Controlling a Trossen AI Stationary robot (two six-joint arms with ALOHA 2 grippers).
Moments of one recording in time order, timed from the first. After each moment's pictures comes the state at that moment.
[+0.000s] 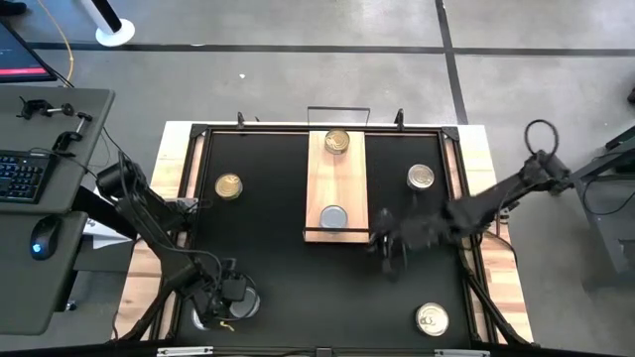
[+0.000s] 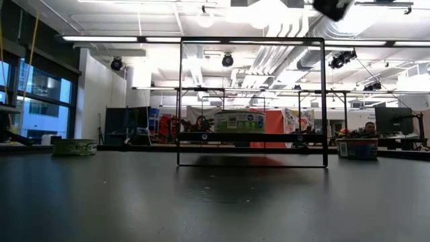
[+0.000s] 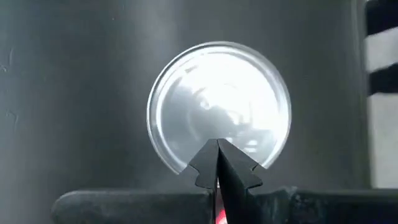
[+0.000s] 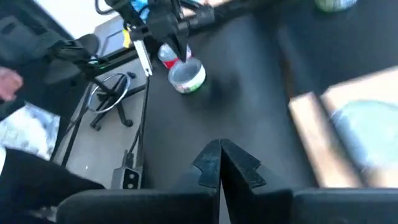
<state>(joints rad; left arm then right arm) -0.93 1.52 0.87 -0.58 -0.18 -0.82 0.49 1.27 0.98 -0.27 0.25 0.66</state>
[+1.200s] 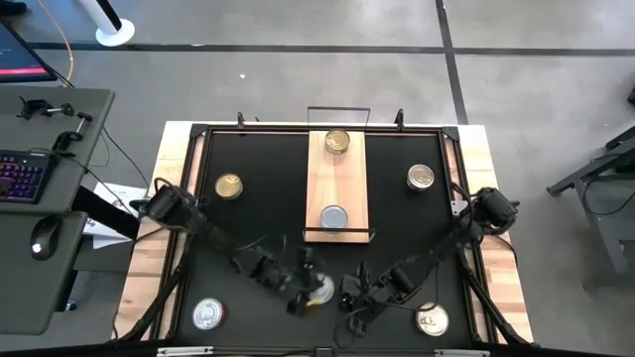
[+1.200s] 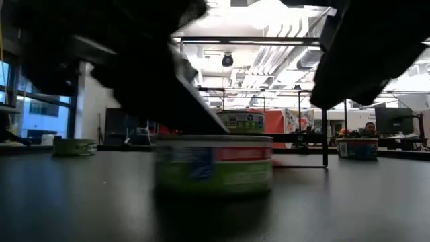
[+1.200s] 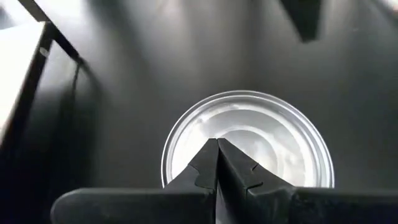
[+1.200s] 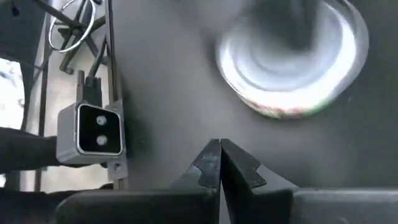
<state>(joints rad) -0.51 1.96 1.04 0.18 -0.35 -0.13 0.63 1.90 1.18 -0.14 0.20 0.86</state>
